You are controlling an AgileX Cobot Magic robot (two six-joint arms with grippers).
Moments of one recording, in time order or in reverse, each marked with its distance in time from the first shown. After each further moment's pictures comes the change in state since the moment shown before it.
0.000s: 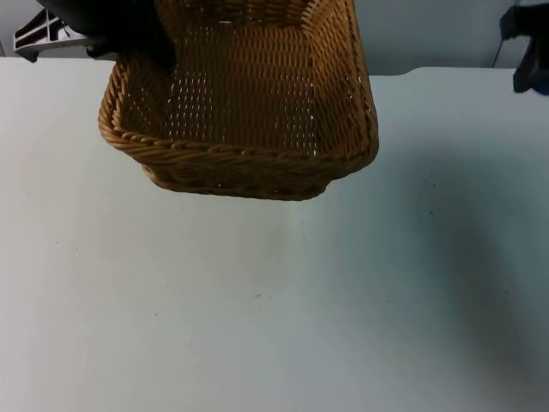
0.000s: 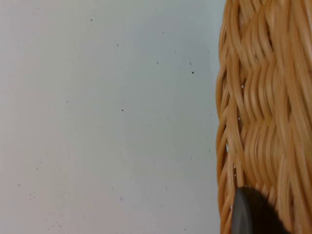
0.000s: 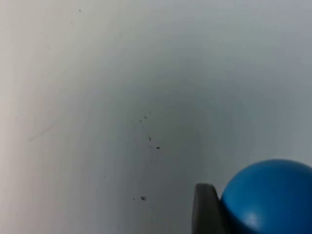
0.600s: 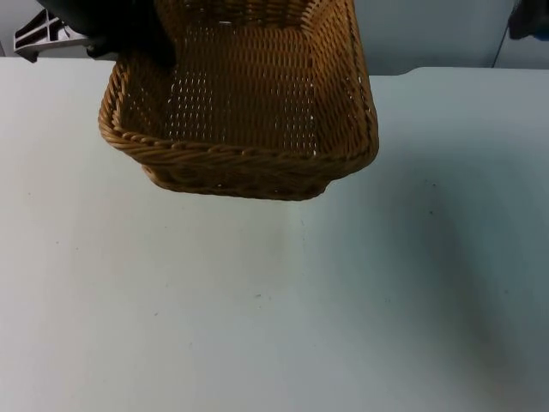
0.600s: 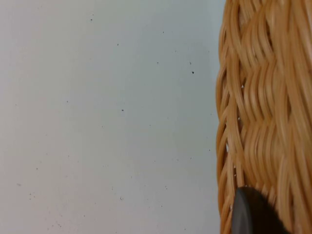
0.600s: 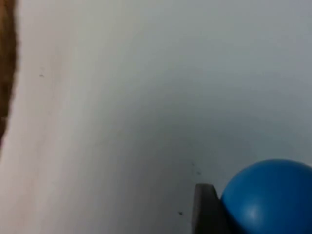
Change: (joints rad) right arm 0.114 -0.106 -0.031 0.000 0.014 -0.115; left arm 0.000 0.000 0.000 0.000 0.002 0.000
